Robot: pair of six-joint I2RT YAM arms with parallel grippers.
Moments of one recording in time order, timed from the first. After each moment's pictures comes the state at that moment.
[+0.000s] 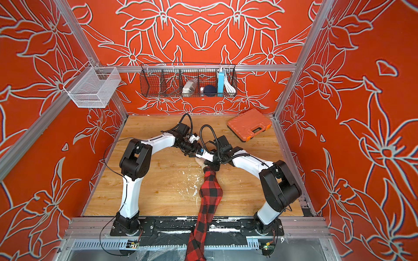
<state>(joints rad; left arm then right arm) -0.38 2.18 1.58 -0.58 0.81 -0.52 0.56 1.61 0.98 -0.33 -0.48 -0.66</state>
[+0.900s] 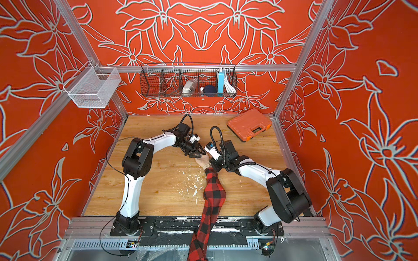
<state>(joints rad) -0.38 2.23 1.64 -0.65 0.83 -0.50 0.55 1.47 0.78 -0.09 -0.28 -0.18</state>
